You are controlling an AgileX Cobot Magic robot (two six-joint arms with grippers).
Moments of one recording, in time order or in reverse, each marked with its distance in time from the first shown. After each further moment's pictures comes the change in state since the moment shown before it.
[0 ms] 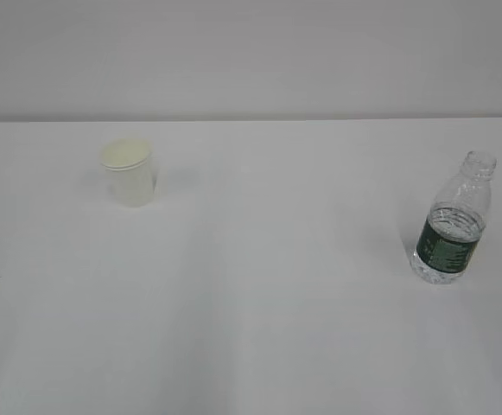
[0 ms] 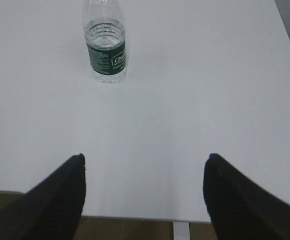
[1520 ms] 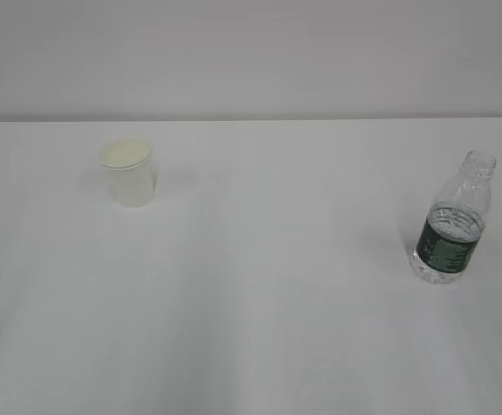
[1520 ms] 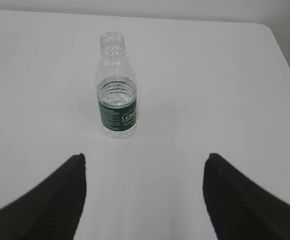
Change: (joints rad) left arm 0.000 0.169 0.015 -0.008 -0.327 0.007; right arm 0.000 0.087 0.081 0.036 -0.335 -0.009
